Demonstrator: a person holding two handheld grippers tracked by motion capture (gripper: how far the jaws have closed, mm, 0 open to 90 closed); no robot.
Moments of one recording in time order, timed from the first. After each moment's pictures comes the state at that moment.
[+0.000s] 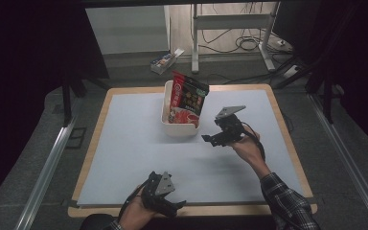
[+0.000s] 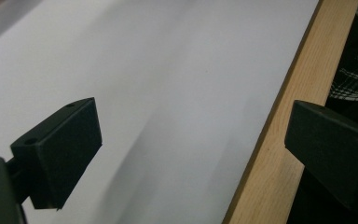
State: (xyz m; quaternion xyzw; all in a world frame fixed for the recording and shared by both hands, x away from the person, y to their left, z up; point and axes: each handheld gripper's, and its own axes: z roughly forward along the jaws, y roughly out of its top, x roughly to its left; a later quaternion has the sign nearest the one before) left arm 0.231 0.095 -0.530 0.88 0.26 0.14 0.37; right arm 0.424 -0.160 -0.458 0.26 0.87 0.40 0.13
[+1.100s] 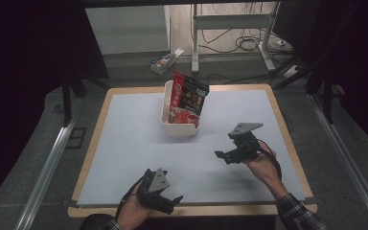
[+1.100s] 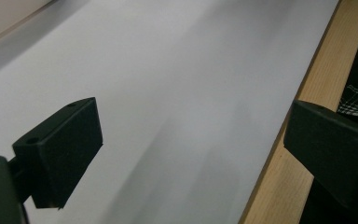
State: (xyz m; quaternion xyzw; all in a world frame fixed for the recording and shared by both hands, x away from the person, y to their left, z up) left arm 0.233 0.108 -0.524 0.86 0.28 0.16 0.39; right arm 0.373 -0.202 -0.466 0.27 0.87 0.39 0.14
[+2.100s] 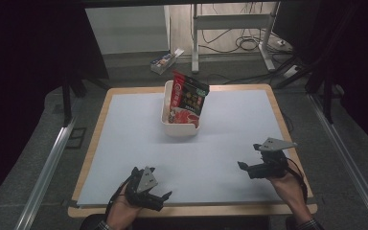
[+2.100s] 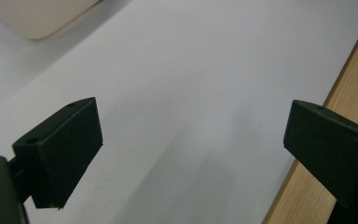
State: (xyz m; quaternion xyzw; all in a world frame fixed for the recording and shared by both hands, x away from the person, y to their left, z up) left arm 0.229 0.139 -0.520 0.85 0.30 0.20 0.38; right arm 0.322 -0.270 -0.468 0.31 0.84 0.41 0.18
